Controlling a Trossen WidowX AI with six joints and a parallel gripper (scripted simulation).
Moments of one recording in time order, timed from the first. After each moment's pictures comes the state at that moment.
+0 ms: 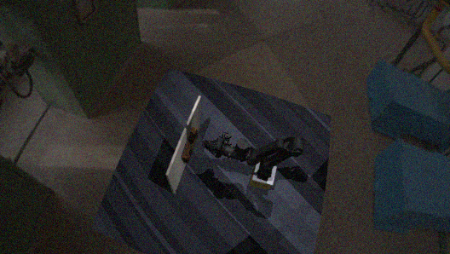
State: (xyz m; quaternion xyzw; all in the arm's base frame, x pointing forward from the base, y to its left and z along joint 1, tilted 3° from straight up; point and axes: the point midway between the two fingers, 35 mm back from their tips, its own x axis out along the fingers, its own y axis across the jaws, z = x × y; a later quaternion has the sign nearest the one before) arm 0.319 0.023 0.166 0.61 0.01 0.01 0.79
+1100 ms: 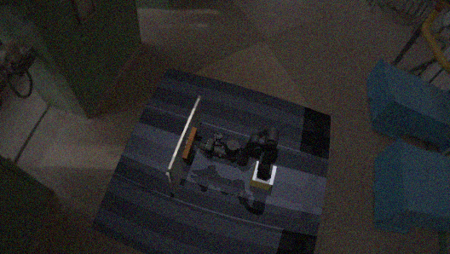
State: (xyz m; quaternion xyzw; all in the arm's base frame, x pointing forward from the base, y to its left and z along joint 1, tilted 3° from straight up) arm 0.360 0.022 0.128 0.61 0.01 0.02 0.79
